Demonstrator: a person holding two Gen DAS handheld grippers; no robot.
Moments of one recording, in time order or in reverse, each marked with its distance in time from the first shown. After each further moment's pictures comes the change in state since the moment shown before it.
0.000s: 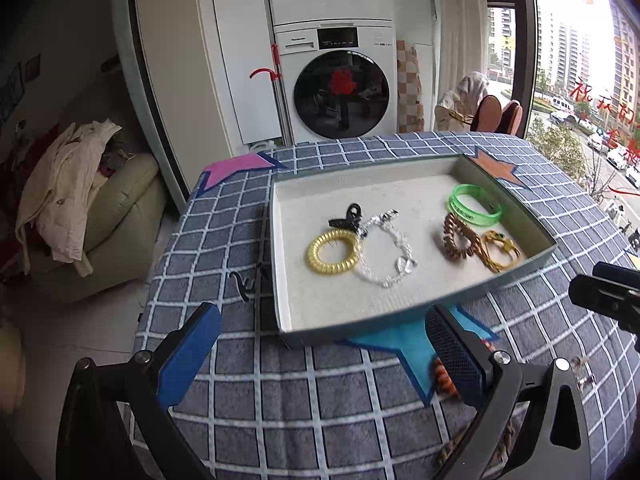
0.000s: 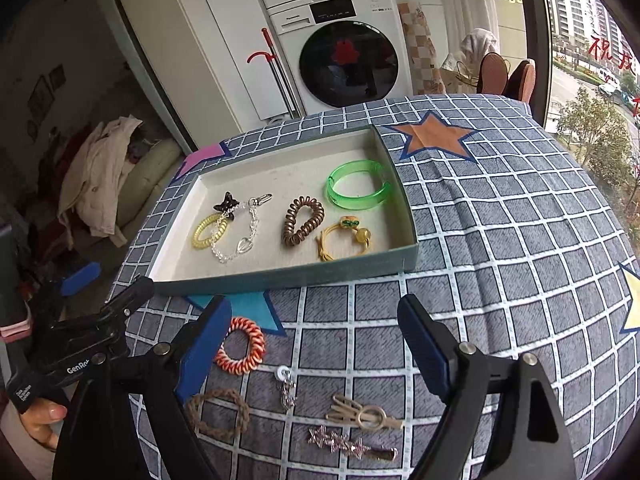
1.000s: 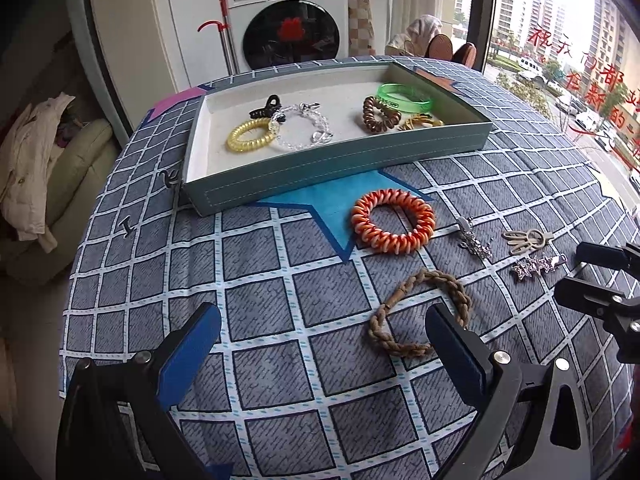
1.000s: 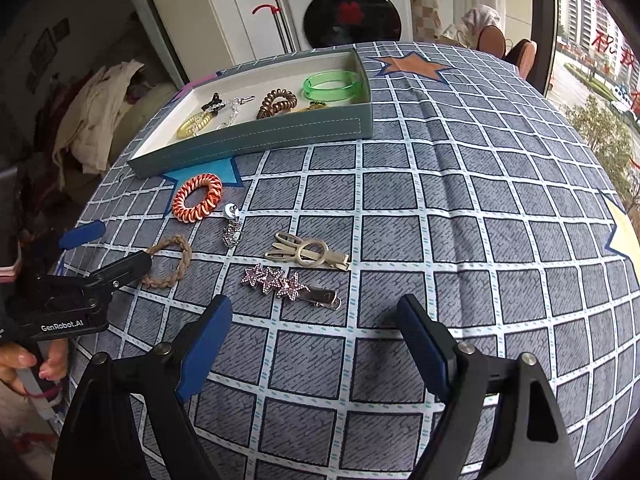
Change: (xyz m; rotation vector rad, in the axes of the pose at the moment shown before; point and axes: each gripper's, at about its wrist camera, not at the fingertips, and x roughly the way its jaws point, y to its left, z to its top) left arm -0.009 -0.041 -0.075 0.077 0.172 -0.138; right arm -0.015 -0.032 -0.089 -0.103 0.139 -0.038
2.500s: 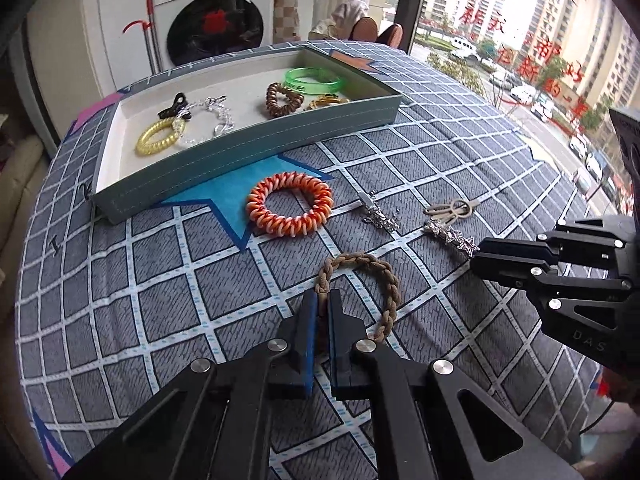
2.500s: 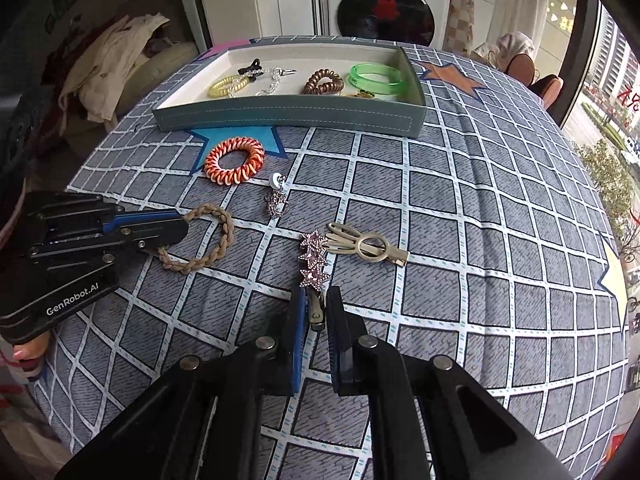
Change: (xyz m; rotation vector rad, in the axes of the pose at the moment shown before) left arm -0.005 -0.021 -0.004 0.103 0.047 -0.250; right arm -0.002 0.041 -0.006 -0.153 0.061 -0.059
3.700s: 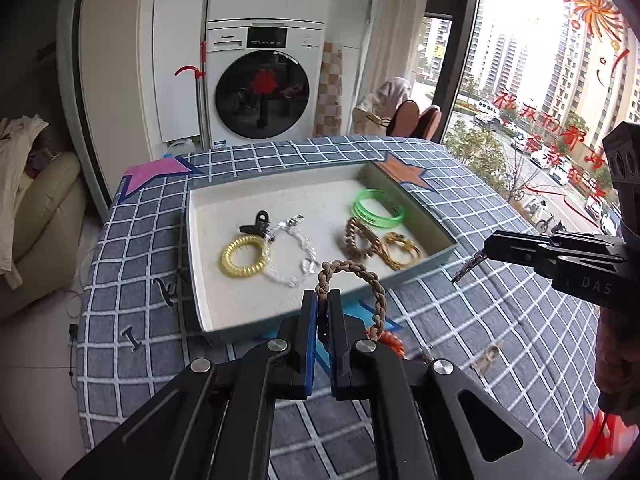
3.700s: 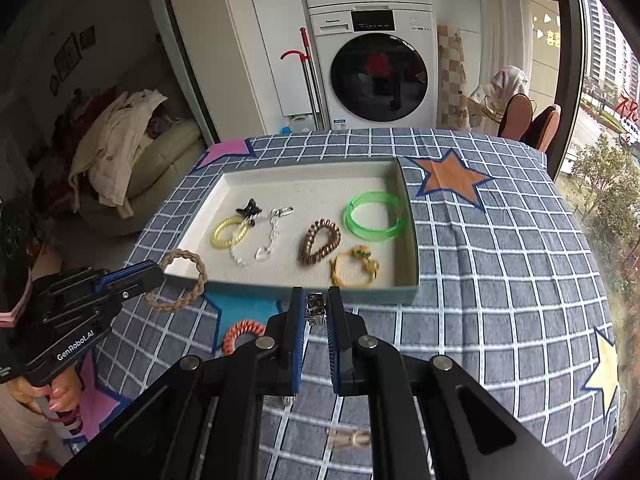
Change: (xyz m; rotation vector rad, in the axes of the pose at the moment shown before) left arm -0.050 0.062 0.081 -0.103 -0.226 0.070; right arm -0.028 -0.020 0.125 0.093 -0.196 0.072
